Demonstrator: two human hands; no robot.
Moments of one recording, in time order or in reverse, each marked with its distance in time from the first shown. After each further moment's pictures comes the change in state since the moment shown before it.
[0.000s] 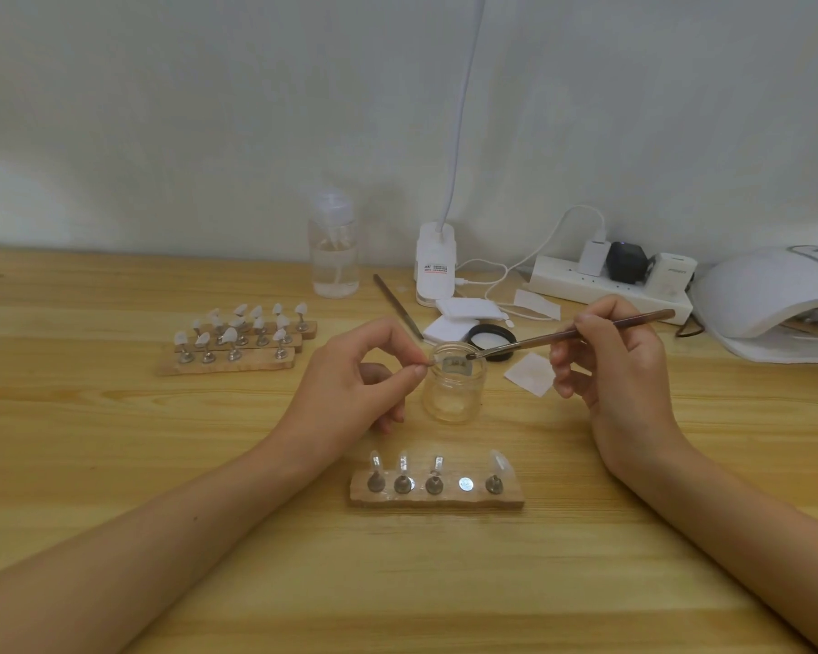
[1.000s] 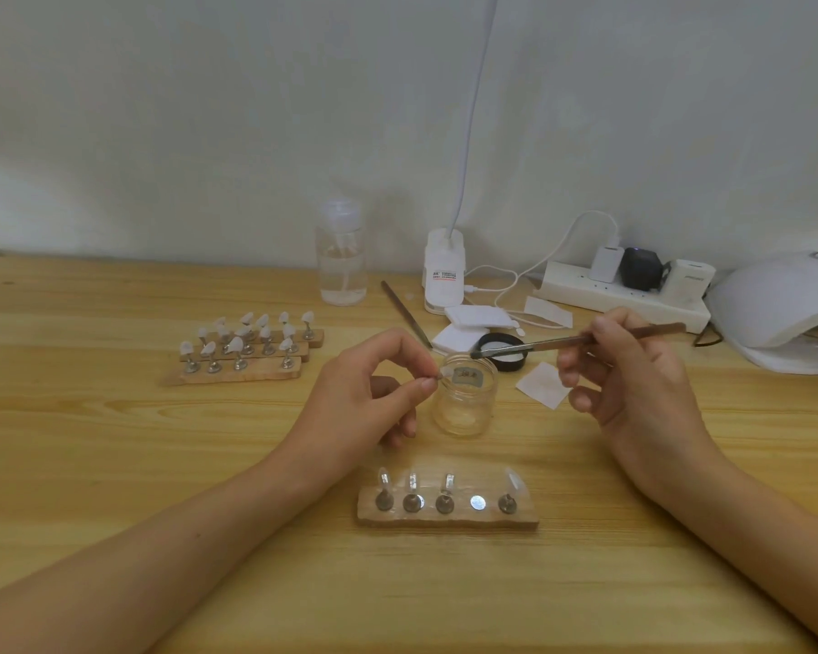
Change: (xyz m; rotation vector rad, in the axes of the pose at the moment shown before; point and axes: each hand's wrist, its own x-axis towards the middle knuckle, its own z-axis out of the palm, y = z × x) left_hand 0.000 0.002 -0.001 0.010 -0.033 -0.035; right_hand 0.001 -0.001 -0.004 0.156 -0.121 0.112
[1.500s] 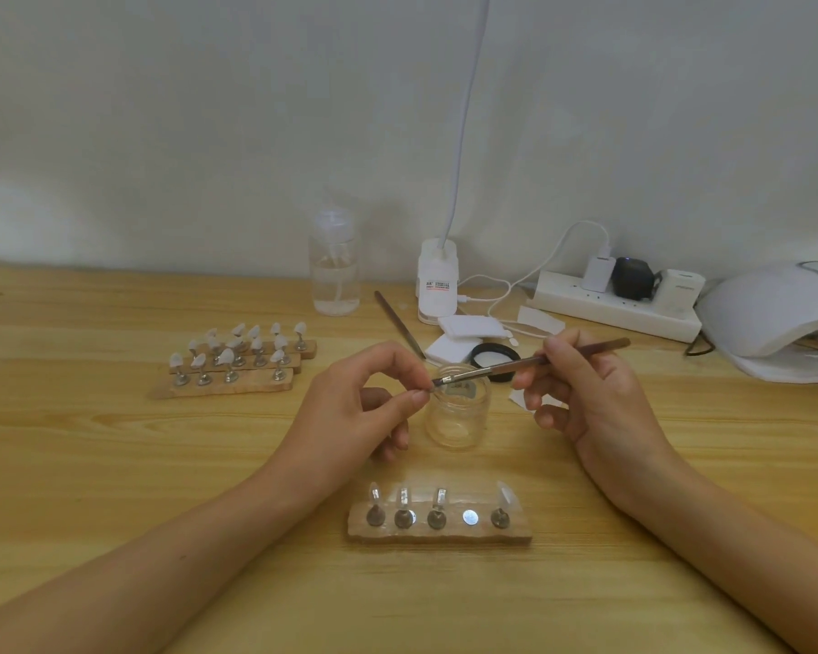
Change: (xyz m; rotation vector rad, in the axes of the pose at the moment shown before) left_hand 0.001 -0.001 0.000 -0.008 0.005 0.009; right_hand 0.001 0.007 0.012 -0.058 -0.080 0.079
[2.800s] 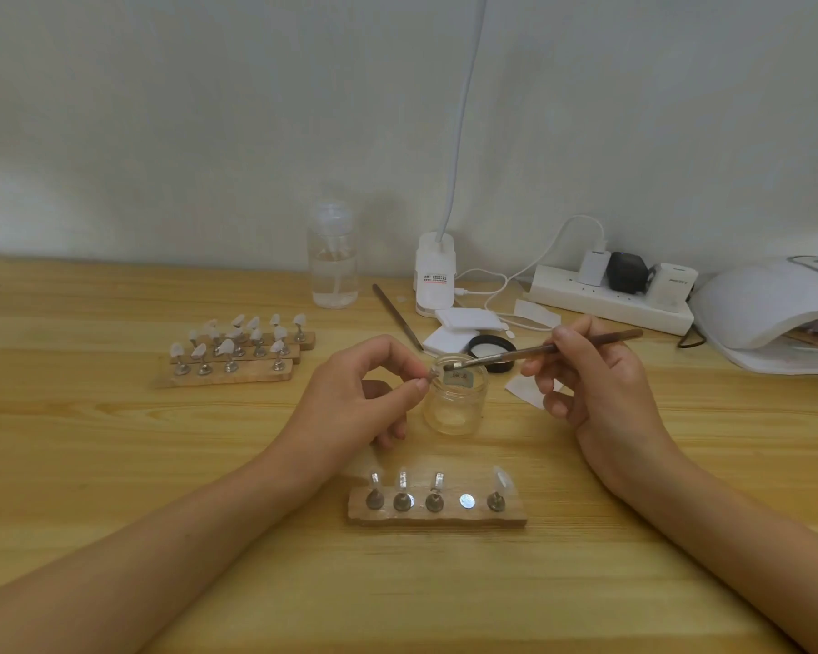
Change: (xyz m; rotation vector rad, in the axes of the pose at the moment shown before) left_hand 0.000 0.002 0.001 0.003 0.012 -0.047; right_hand -0.001 -0.002 -0.001 -0.033 0.097 -0.065
